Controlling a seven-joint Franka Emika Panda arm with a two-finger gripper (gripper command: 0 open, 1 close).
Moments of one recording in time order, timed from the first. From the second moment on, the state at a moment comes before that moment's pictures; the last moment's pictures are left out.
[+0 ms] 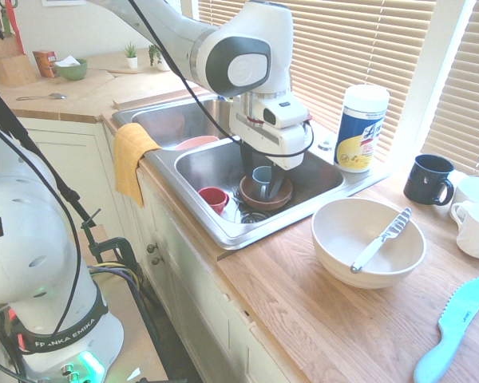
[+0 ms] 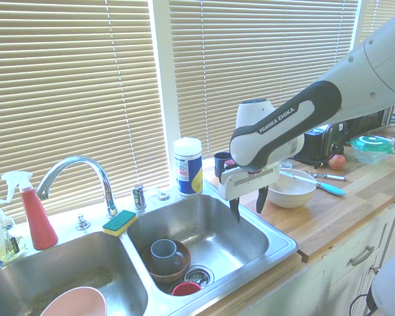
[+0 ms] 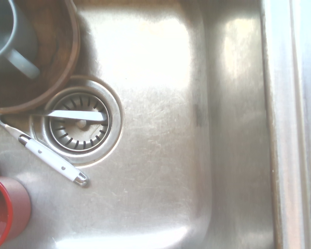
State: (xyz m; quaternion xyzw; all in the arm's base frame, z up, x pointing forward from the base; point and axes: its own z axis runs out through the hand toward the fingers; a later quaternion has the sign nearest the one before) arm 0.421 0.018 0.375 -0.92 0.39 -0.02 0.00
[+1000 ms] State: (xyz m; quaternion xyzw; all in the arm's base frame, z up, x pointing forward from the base) arm 0.427 -0.147 0.446 -0.95 0.30 -0.02 -0.02
